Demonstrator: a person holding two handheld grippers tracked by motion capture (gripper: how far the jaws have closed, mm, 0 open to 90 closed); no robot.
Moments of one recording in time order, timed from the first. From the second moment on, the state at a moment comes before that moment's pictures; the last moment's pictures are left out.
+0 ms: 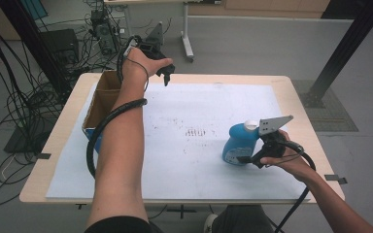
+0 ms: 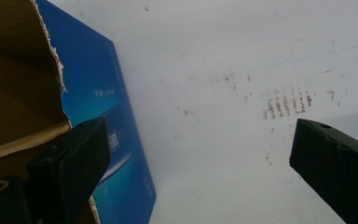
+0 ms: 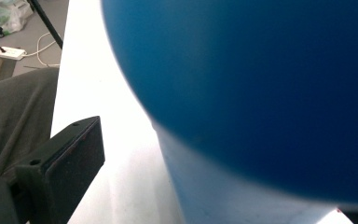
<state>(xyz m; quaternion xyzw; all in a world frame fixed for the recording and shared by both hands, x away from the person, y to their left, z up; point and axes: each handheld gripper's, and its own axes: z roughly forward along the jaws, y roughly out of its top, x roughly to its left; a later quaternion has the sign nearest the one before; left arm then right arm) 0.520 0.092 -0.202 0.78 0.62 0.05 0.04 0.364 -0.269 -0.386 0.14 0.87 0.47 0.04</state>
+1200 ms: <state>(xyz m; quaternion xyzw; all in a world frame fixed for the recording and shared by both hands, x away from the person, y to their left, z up) 0.520 0.094 -0.203 0.78 0.62 0.05 0.05 0.364 -0.268 -0.386 0.14 0.87 0.47 0.05</state>
